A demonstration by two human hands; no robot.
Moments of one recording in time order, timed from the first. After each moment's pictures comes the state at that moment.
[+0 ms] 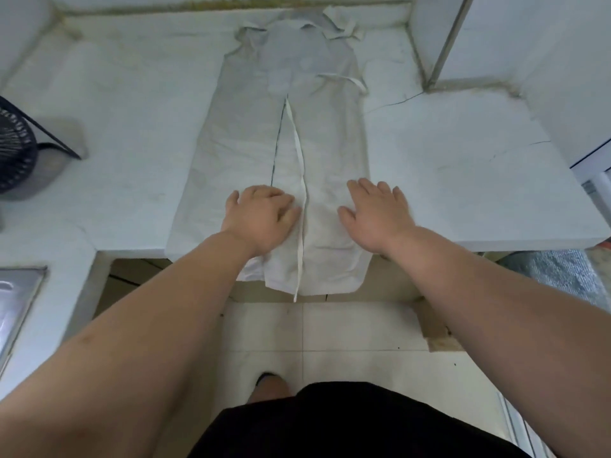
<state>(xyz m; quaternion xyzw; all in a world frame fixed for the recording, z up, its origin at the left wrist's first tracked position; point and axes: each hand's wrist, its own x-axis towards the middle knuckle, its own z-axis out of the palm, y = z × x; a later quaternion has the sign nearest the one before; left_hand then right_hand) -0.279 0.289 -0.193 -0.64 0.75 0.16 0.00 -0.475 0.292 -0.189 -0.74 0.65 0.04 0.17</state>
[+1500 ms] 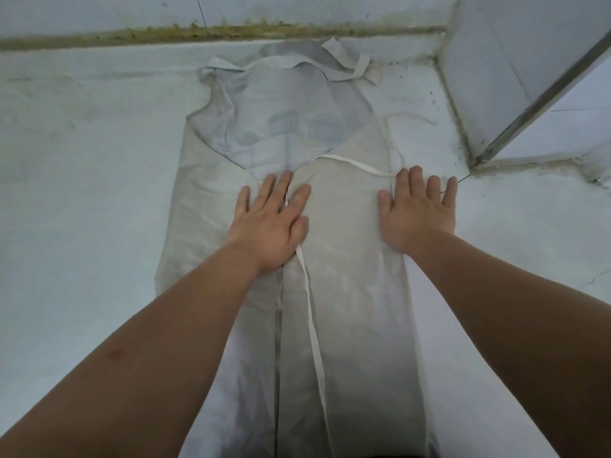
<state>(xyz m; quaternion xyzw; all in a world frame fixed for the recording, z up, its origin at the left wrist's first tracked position) -0.277 0.037 -0.241 -0.57 0.80 0.15 0.06 -0.502 0.043 -0.232 -0.61 0.78 0.11 0.07</state>
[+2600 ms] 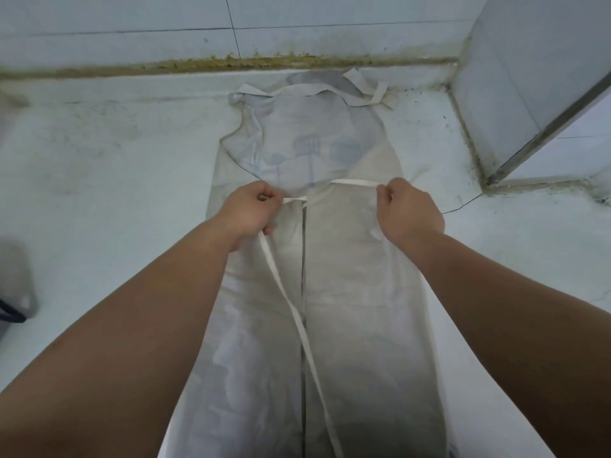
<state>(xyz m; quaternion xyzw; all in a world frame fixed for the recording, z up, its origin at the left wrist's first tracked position) -0.231 0.005 -0.198 -0.67 0.49 0.50 -0.24 -0.455 0.029 -0.191 -0.56 0.80 -0.12 0.19</state>
